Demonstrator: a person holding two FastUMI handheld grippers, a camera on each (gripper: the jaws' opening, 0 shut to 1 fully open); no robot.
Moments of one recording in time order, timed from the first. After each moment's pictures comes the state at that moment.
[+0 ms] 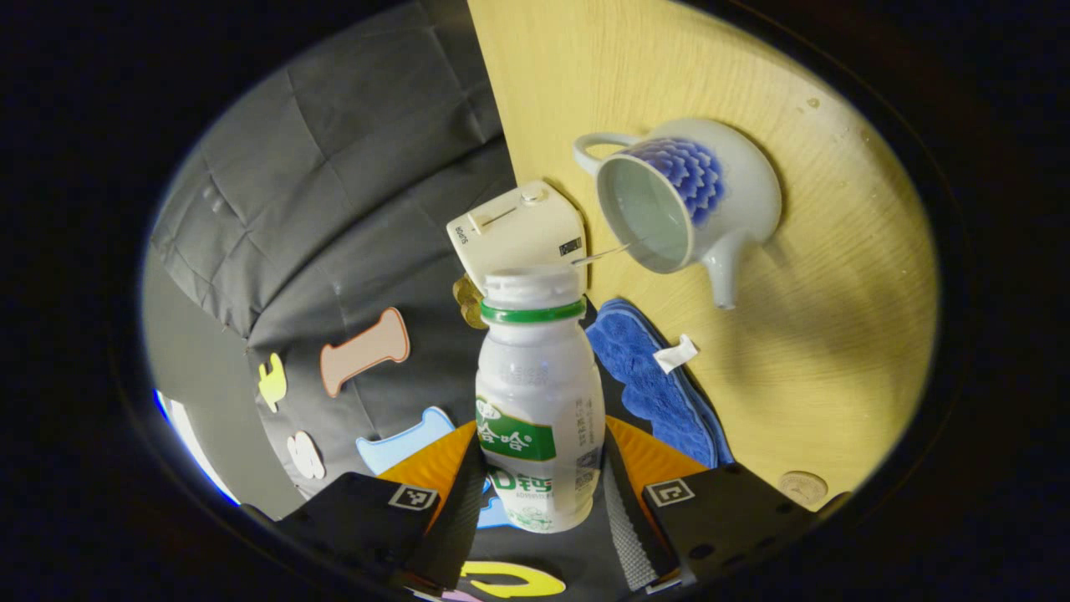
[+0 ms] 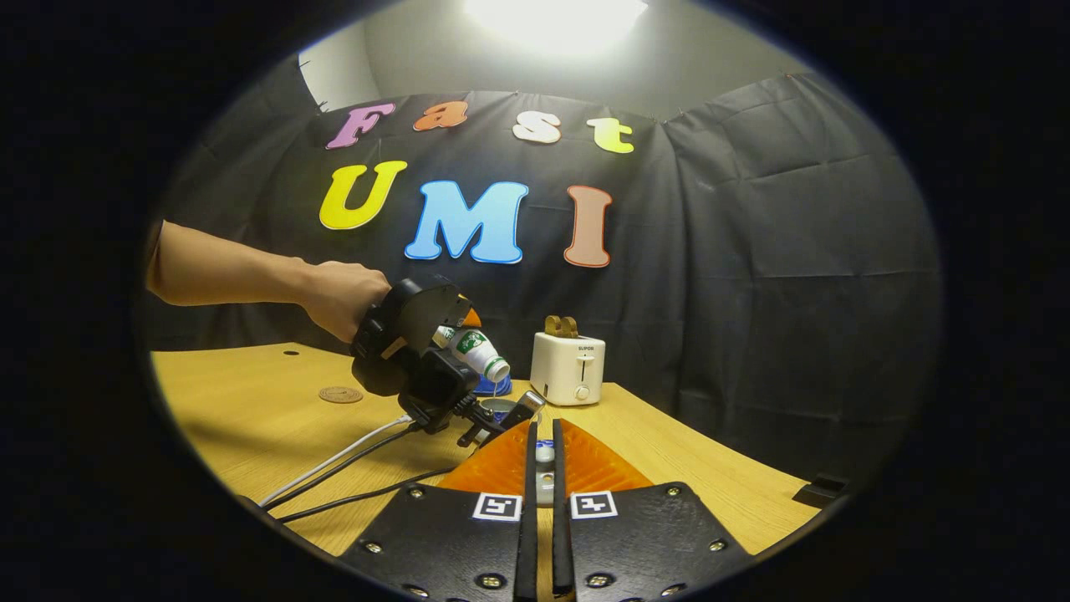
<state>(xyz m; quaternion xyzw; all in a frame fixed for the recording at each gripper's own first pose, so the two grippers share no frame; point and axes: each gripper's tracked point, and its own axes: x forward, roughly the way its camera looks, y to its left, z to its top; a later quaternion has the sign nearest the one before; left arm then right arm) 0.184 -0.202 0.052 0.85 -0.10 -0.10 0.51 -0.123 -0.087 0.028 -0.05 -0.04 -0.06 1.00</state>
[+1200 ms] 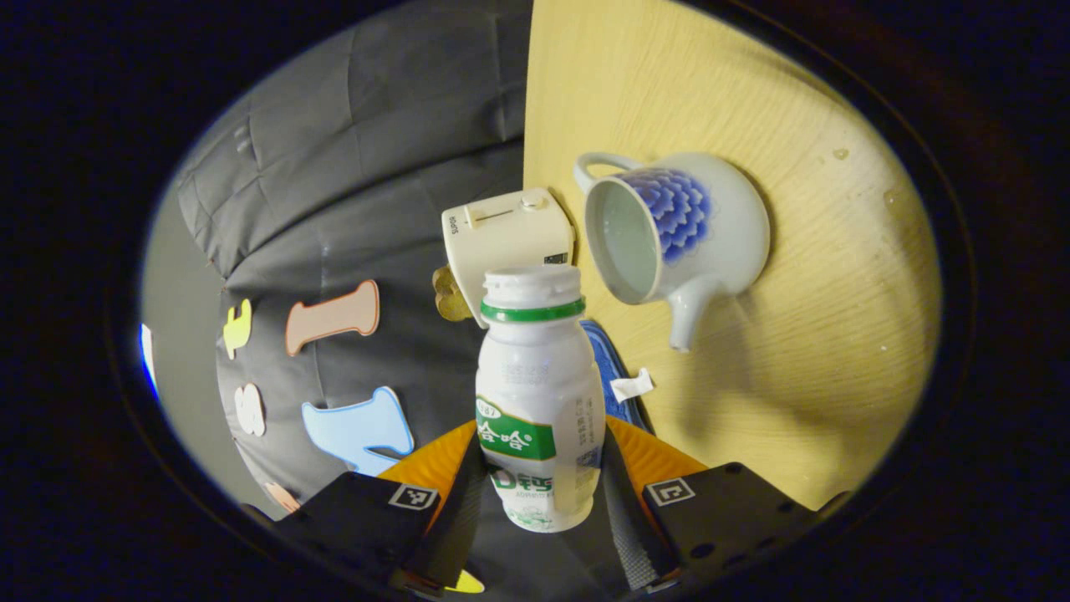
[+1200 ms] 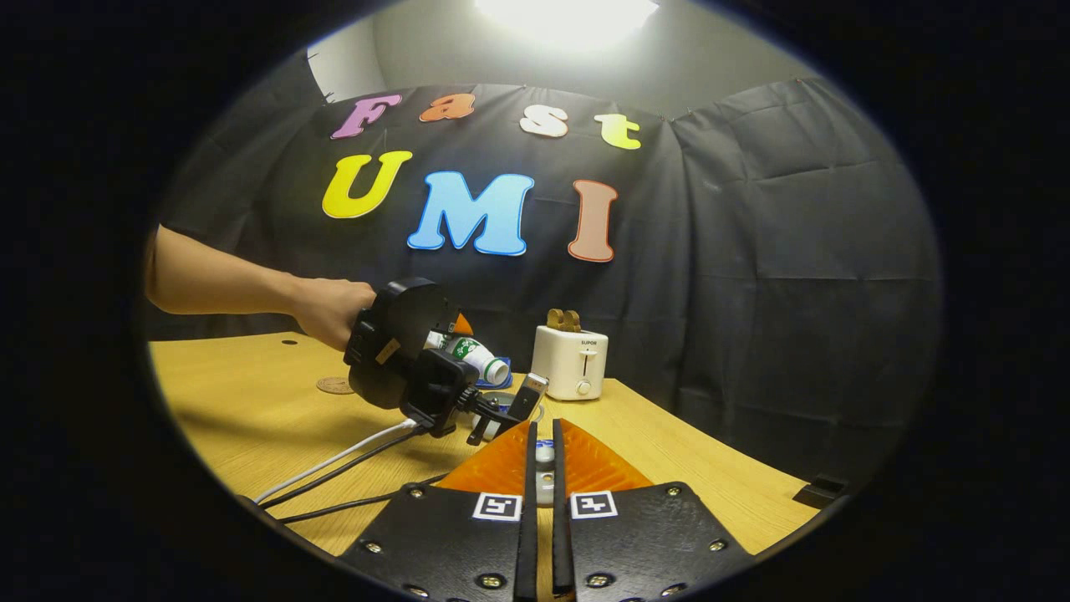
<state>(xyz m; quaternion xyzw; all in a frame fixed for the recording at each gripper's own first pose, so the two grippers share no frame) 0.180 -0.194 0.012 0.77 -0.06 -0.15 0.61 -0.117 -0.081 0.023 -0.06 -0.02 -0.06 1.00</state>
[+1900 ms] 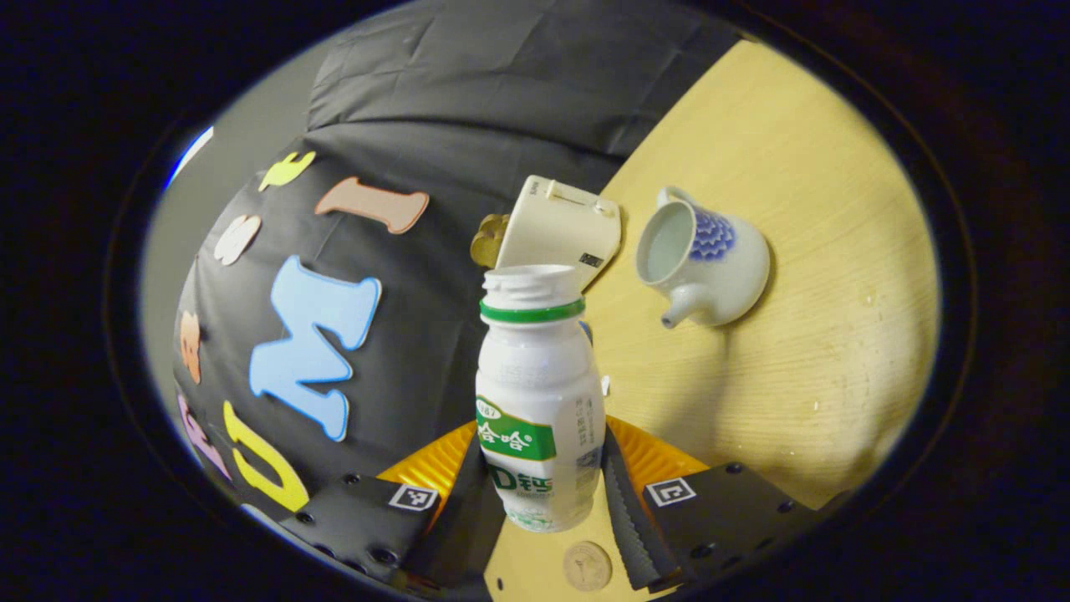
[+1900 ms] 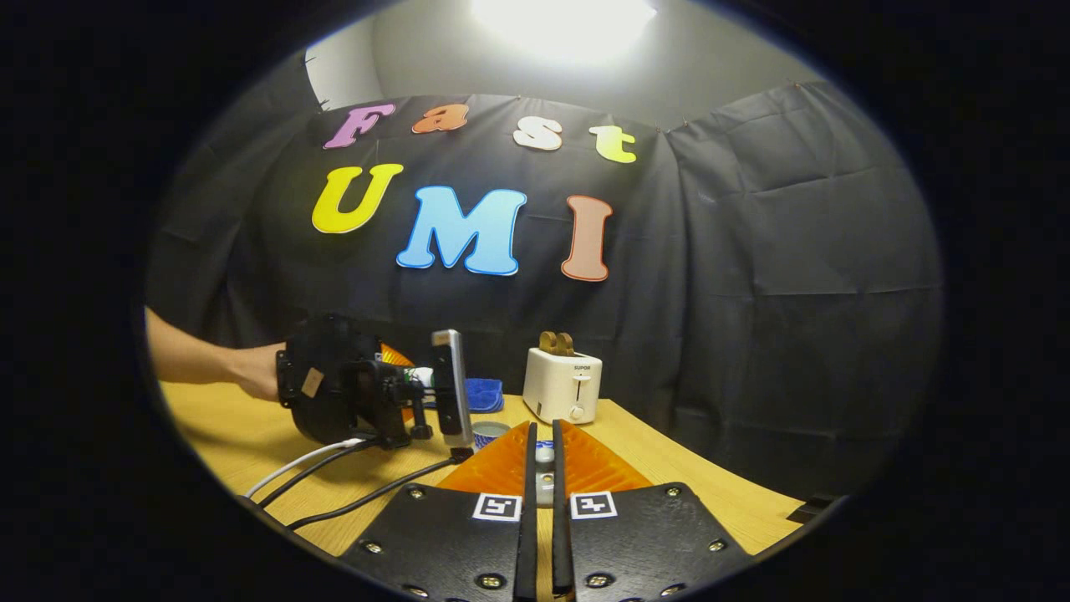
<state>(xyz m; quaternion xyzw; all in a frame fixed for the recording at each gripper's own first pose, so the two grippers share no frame) 0.155 -0.126 -0.005 0.53 -0.02 -0.17 0.83 -0.083 -0.087 0.055 -0.05 -0.05 -0.06 1.00</state>
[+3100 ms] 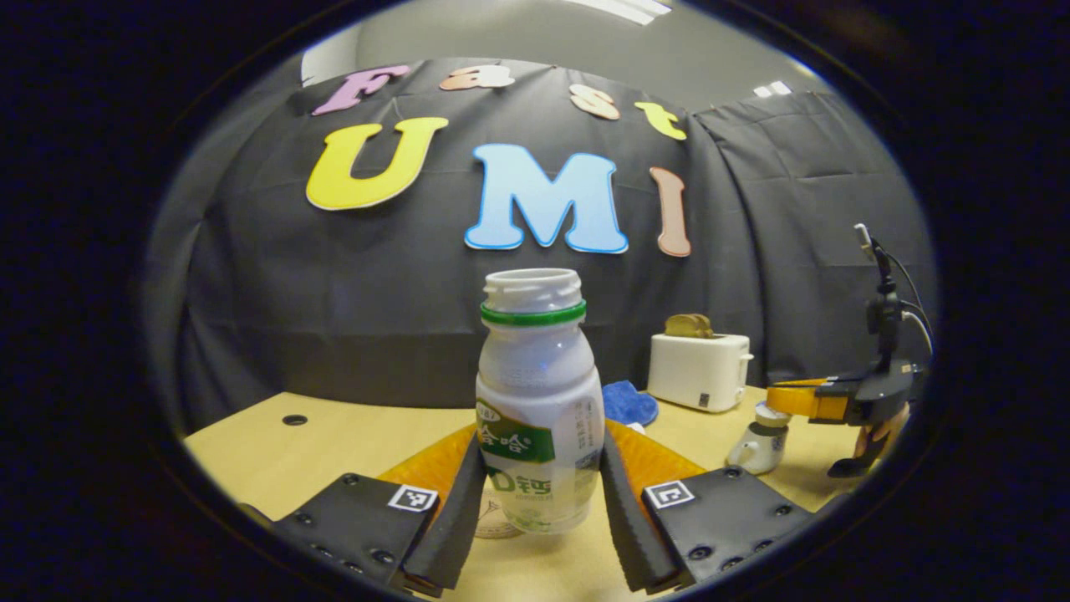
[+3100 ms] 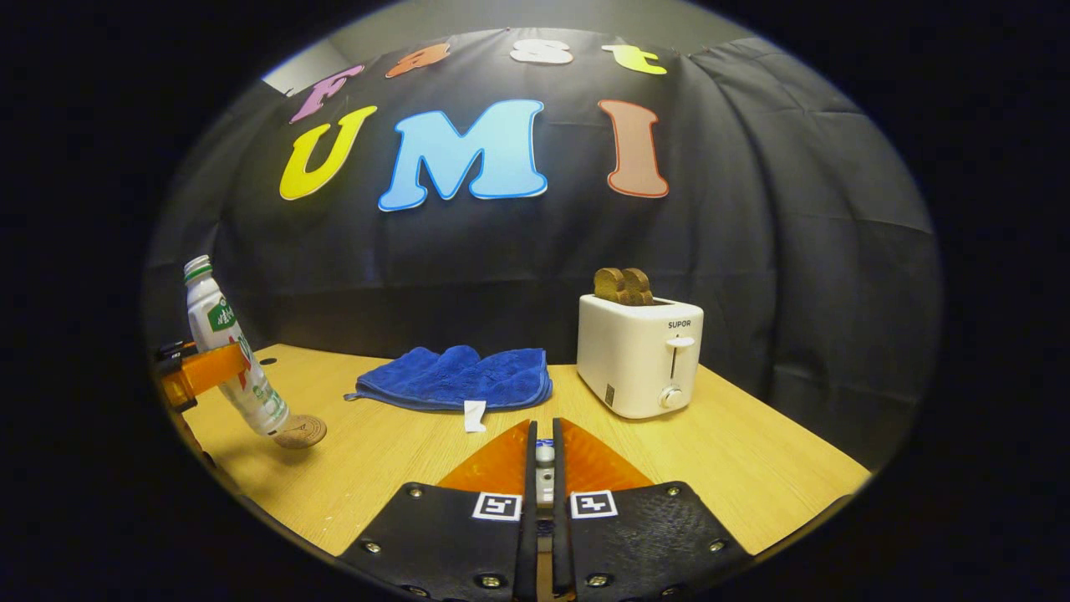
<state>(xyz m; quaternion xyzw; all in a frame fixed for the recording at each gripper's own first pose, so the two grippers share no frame) 0.123 0.041 0.039 -0.04 -0.01 -0.10 0.99 0.119 -0.055 0.012 0.00 0.06 -0.01 1.00</state>
